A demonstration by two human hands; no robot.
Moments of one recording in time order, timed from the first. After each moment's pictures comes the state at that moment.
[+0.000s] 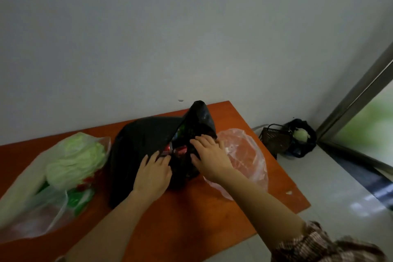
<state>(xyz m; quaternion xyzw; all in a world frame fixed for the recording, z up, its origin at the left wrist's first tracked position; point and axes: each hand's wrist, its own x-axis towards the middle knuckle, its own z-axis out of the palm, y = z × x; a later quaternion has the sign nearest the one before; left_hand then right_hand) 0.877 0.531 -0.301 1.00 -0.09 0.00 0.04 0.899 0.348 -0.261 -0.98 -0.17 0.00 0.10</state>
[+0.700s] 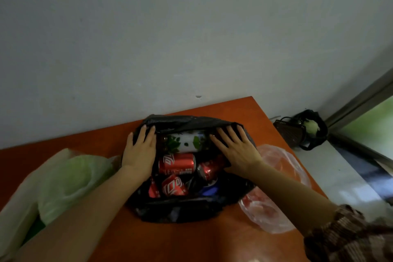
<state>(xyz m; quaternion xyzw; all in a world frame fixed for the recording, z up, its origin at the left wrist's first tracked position) 1.037 0.650 -0.307 0.96 -0.11 -0.17 -0.18 1.036 0.370 -0.298 -0.95 -0.23 0.10 -0.19</state>
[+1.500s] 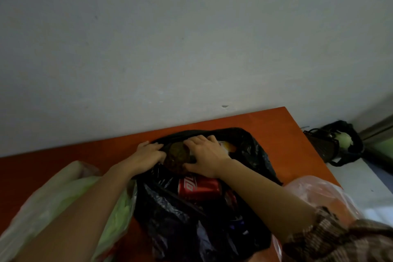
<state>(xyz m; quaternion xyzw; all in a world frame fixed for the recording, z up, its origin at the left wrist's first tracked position) 1.134 0.707 -0.361 0.89 0.06 -0.32 0.31 1.138 0.505 -0.330 -0.94 -0.30 0.15 0.03</state>
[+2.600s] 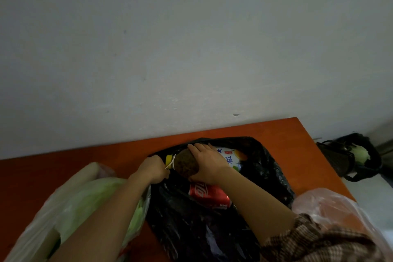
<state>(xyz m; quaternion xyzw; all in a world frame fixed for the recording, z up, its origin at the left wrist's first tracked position) 1.118 0.716 -0.357 0.91 0.15 -0.31 0.25 1.139 0.533 -0.343 -0.94 -0.26 0.20 0.06</state>
